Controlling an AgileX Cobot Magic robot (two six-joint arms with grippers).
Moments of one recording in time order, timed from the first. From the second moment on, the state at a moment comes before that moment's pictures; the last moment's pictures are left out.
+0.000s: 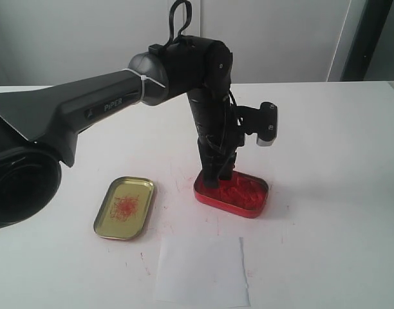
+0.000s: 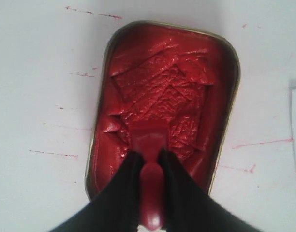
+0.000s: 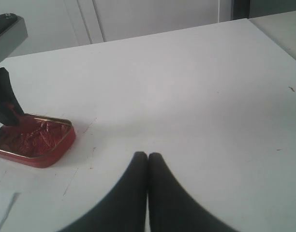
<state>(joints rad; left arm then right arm) -0.77 2.37 -2.22 -0.13 1.25 1.09 0.05 0.00 -0.01 0.00 0.36 0.20</state>
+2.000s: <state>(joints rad) -0.88 1.88 -1.44 -0.14 1.05 0.69 0.05 0.00 -0.01 0.00 0.36 0.20</state>
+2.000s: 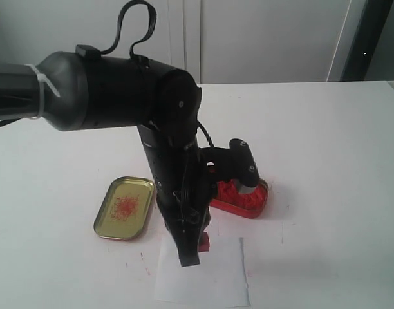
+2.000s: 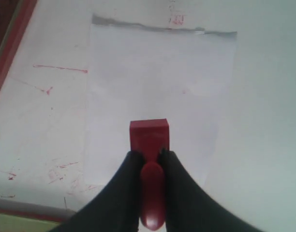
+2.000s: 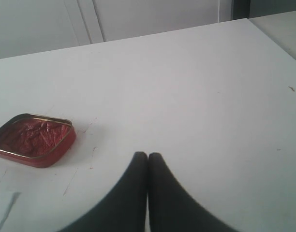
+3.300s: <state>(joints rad) -0.88 1.99 -1.39 -0.20 0.87 0.69 0.05 0.00 -0.01 0.00 0.36 0.20</state>
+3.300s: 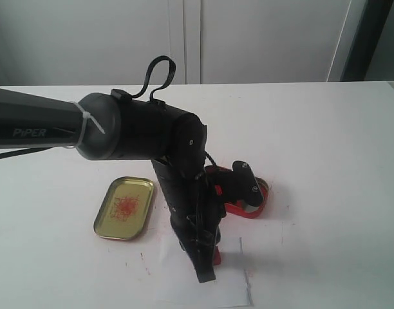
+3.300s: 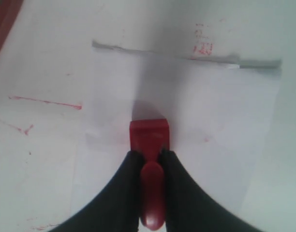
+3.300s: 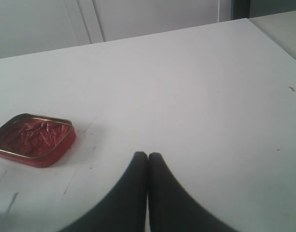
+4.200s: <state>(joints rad) -0.88 2.03 -1.41 -0.25 0.92 0.69 0.05 0.00 -0.01 0.00 0.36 0.20</state>
